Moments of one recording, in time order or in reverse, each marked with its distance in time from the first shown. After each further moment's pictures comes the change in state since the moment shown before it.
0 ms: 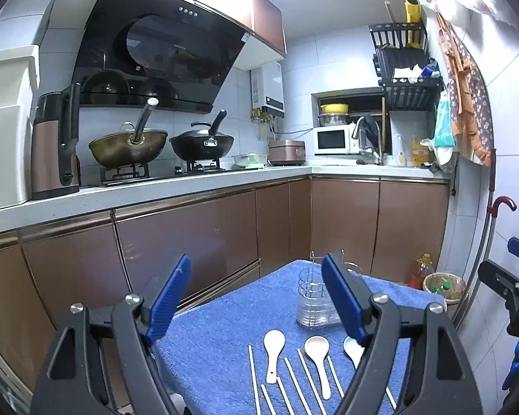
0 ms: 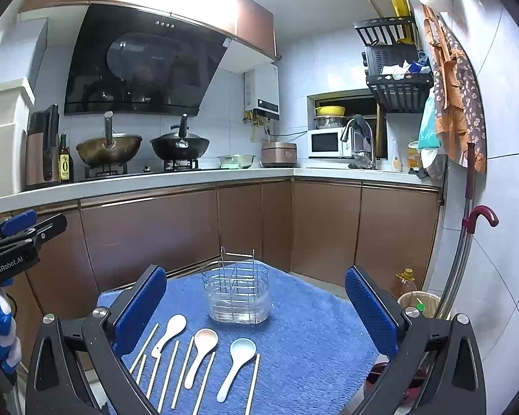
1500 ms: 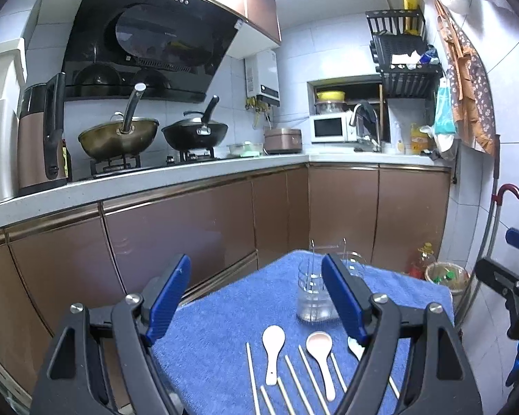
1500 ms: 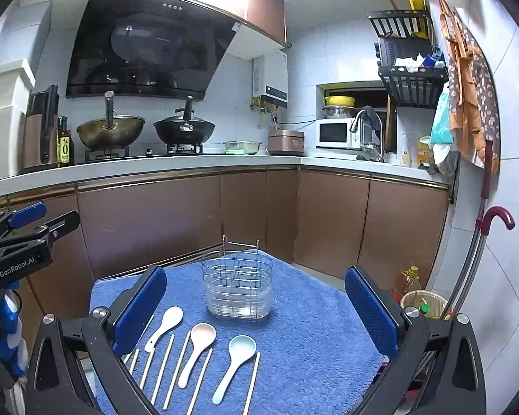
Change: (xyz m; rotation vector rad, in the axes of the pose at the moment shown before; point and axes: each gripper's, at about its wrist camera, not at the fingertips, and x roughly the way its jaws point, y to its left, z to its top) left arm 0.023 -0.008 -0.006 0.016 0.054 -0.017; right arm 0.022 -0.003 0.000 -0.033 0.049 0.030
